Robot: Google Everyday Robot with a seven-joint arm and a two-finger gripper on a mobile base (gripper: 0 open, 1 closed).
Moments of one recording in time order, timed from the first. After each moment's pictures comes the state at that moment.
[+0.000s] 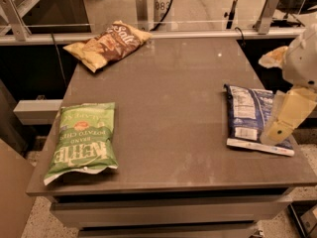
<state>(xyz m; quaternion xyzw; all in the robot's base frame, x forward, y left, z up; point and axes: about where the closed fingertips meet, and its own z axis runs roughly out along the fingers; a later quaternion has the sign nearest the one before) 0.440 -0.208 0.935 -0.60 0.77 0.05 0.20</state>
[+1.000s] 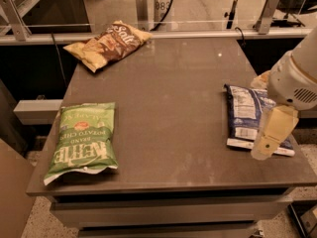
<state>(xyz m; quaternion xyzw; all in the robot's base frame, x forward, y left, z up) 0.437 -0.209 0.883 -0.59 0.79 0.07 0.14</state>
